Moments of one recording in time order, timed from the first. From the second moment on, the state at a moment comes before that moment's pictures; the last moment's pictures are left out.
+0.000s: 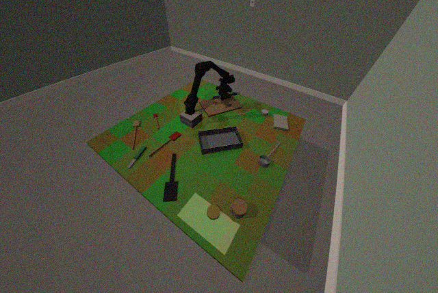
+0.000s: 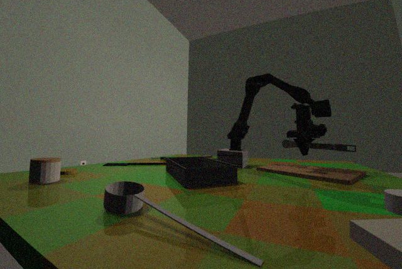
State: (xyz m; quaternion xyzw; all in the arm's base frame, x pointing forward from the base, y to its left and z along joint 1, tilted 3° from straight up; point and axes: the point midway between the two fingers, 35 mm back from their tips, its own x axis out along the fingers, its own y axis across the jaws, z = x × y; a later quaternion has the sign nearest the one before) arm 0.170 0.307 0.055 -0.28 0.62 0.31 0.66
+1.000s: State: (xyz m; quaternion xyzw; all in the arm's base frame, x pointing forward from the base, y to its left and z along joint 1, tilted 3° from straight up) arm 0.170 0.306 0.022 -0.28 0.62 0.31 0.66
